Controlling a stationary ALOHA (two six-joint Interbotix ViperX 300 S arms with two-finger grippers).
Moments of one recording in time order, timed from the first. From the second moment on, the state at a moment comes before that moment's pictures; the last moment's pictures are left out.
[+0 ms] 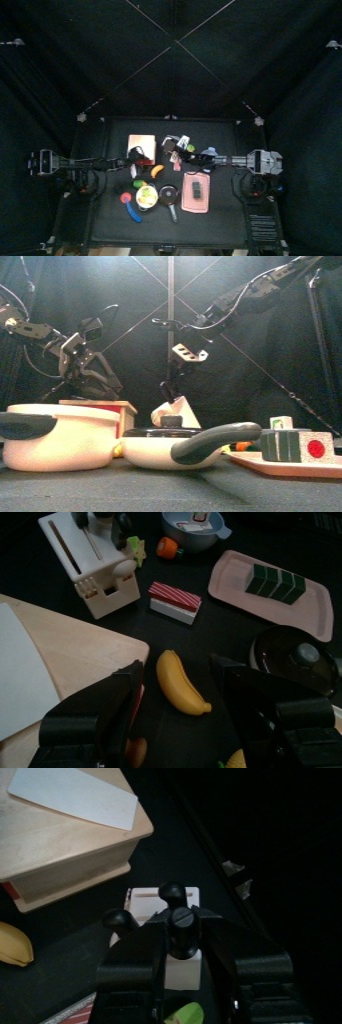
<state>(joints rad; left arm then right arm) 0.25 -0.31 1.10 -0.03 -0.35 -0.11 -0.19 0.11 0.33 -1.20 0.59 1.00</state>
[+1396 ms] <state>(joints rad) 0.25 -0.30 1.10 -0.03 -0.35 -0.11 -0.11 0.07 0.30 -1.24 0.60 1.02</state>
